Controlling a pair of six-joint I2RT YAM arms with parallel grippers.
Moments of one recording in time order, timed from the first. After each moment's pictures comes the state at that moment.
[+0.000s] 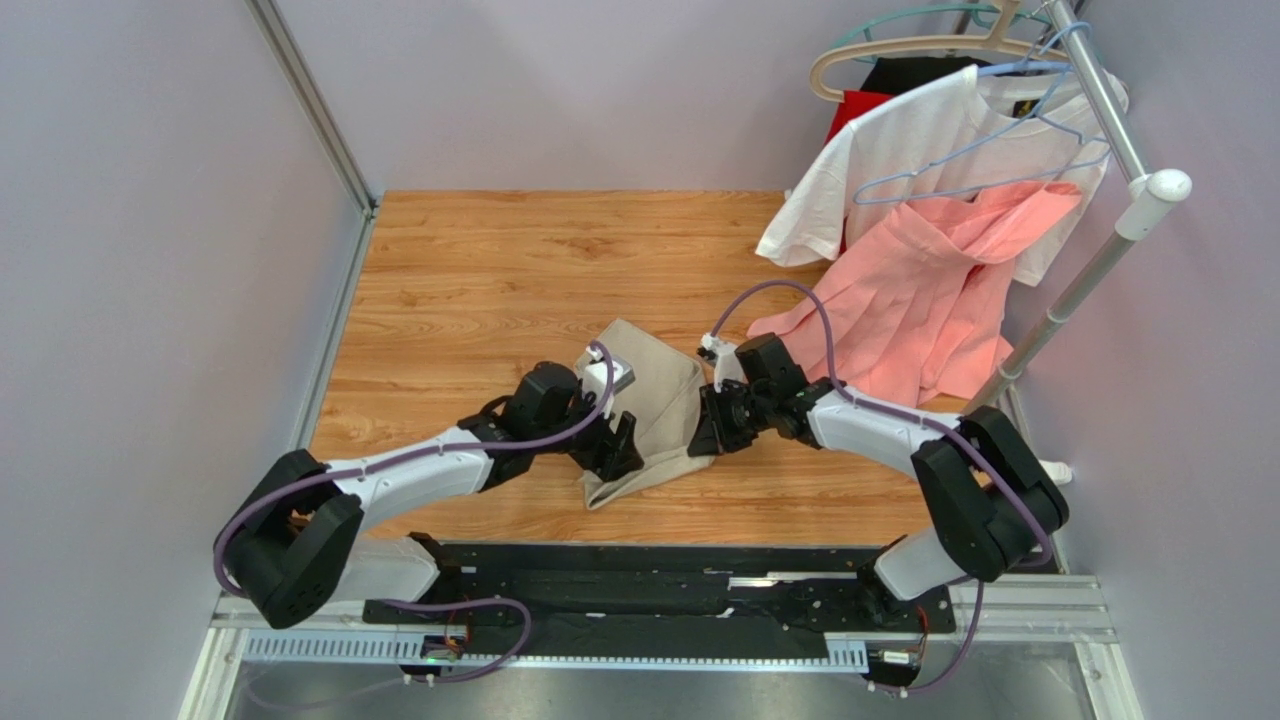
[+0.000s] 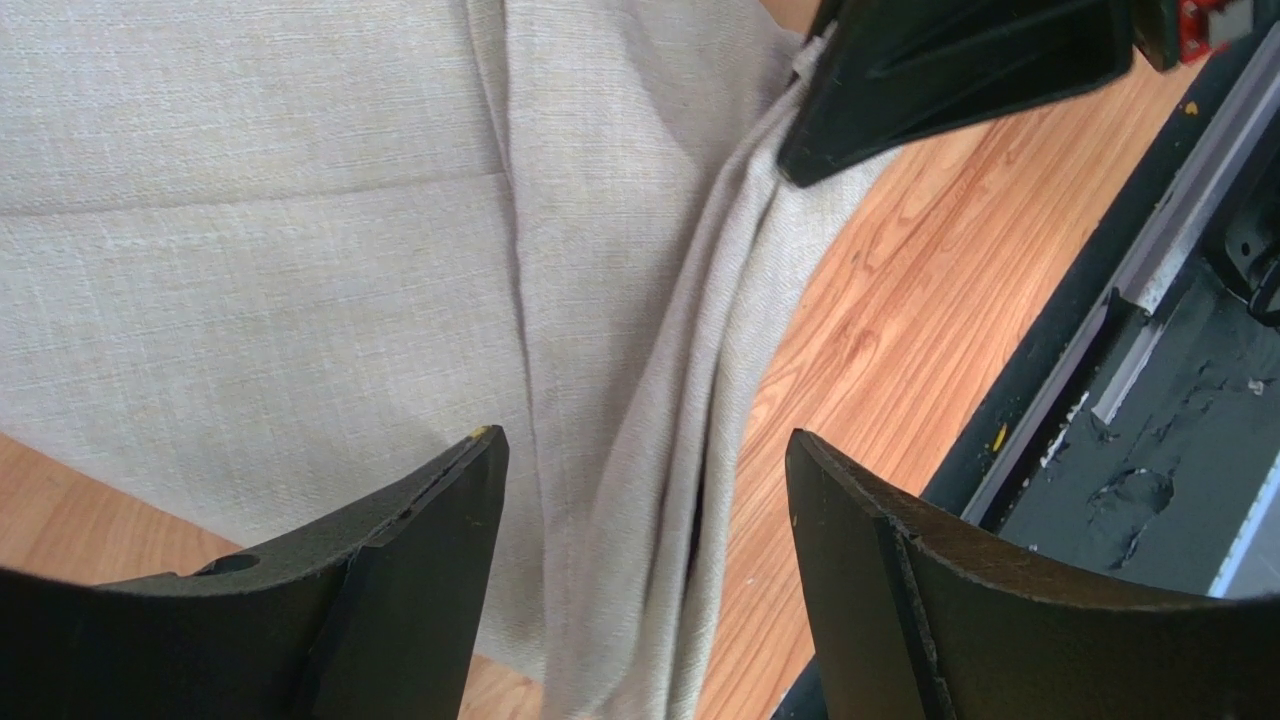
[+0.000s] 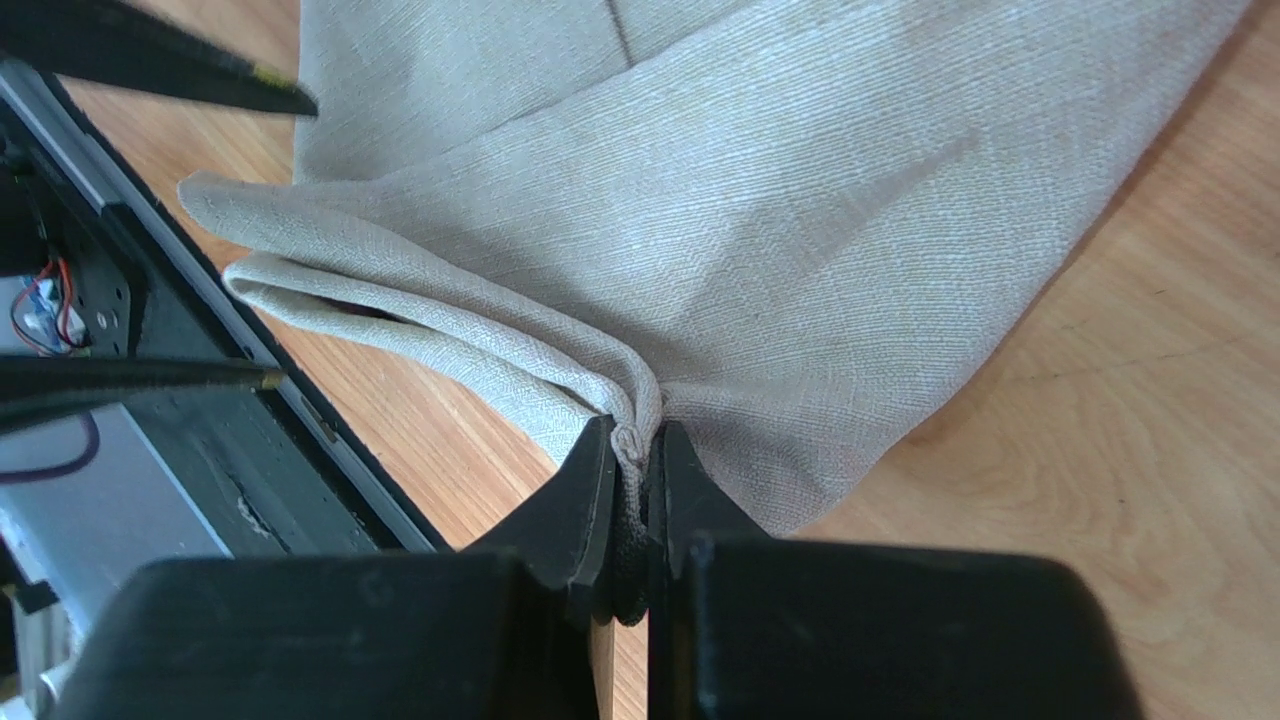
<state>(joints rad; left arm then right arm) -0.71 1.28 0.55 0.07 0.35 -0.18 0.58 1.49 0.71 -0.12 -0.48 0.30</state>
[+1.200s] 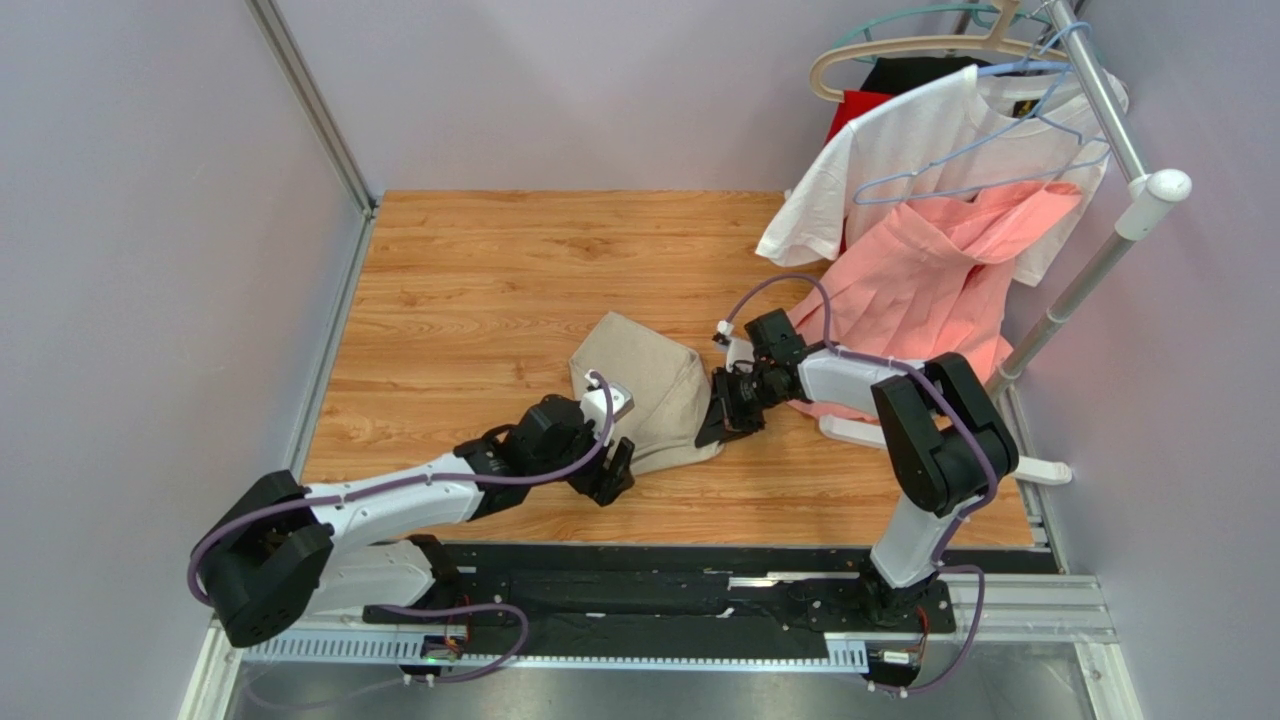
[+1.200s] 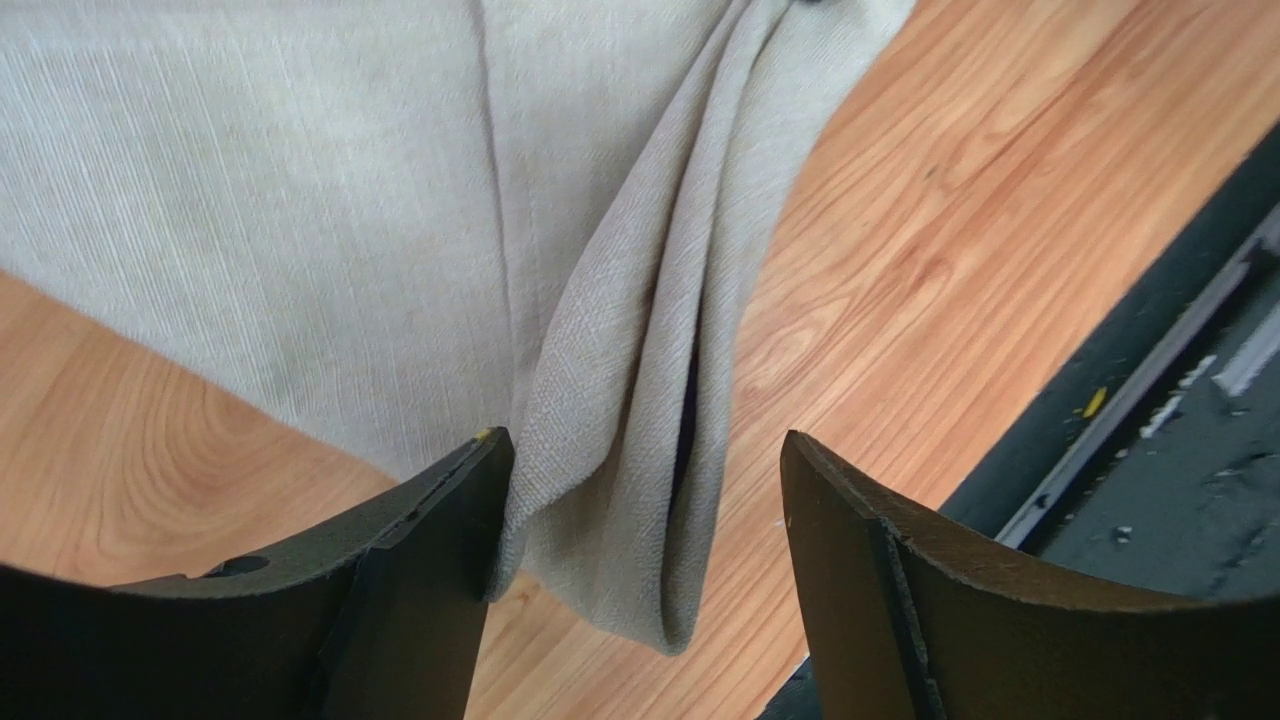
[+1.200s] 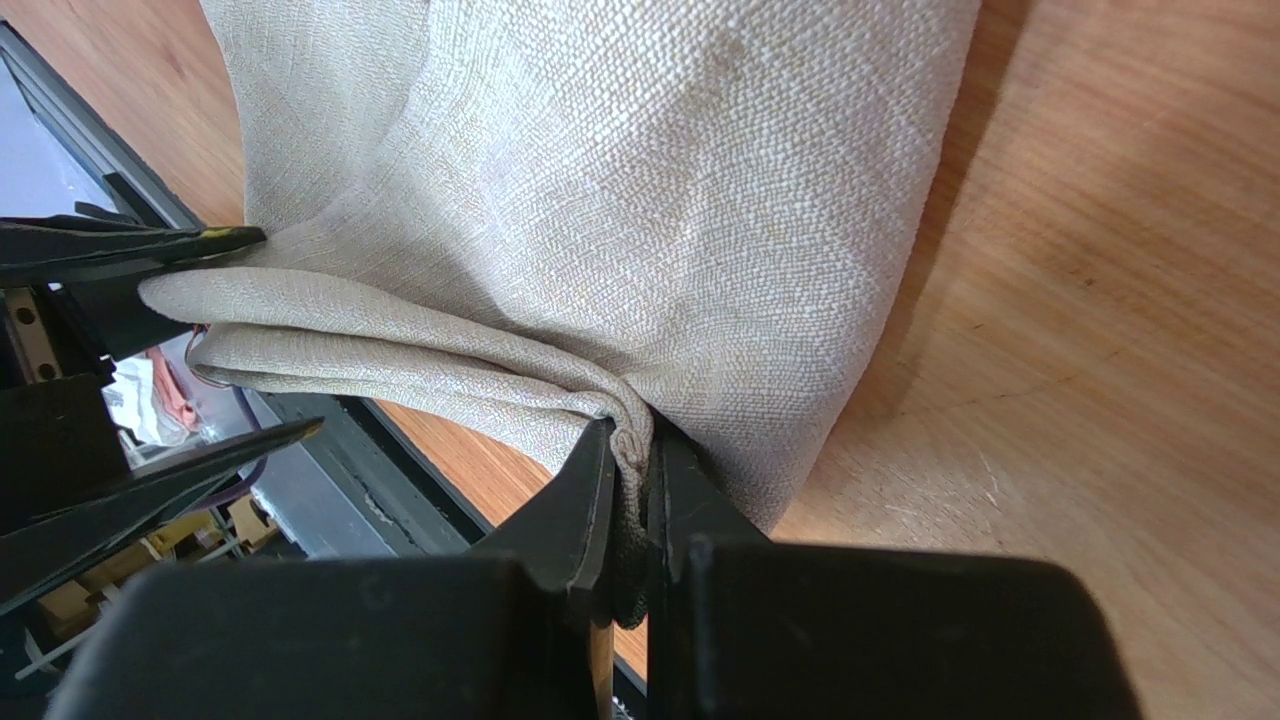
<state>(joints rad) -0.86 1.16 0.45 0.04 0.10 -0.21 0.42 1.74 0.89 -0.31 -0.64 0.38</state>
